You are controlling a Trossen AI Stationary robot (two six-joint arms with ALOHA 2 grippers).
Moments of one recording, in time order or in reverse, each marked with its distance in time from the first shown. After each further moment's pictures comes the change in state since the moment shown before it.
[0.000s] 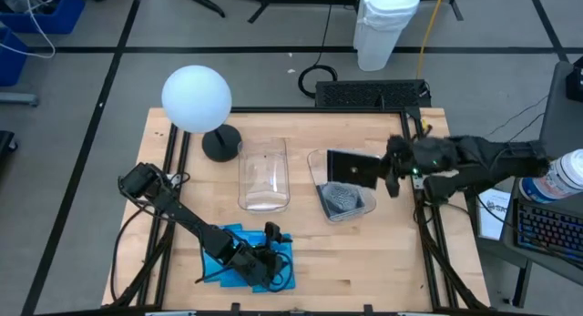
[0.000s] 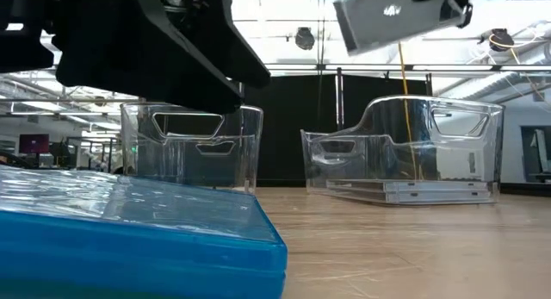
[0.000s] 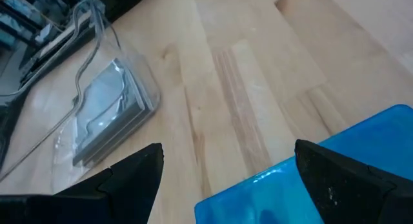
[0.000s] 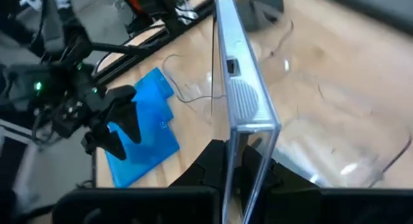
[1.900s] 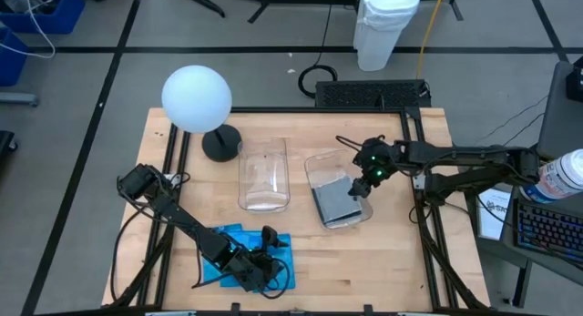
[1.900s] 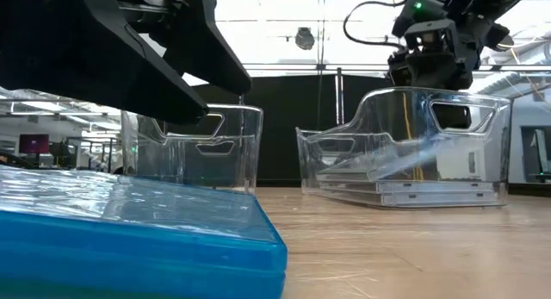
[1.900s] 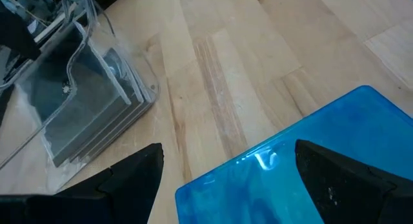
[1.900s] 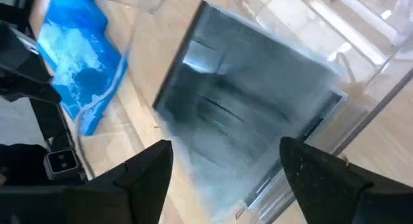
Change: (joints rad) left arm -0.036 0.000 0.000 -0.056 0.011 -0.043; right arm -0.345 0.297 -0.336 0.211 -0.547 0.058
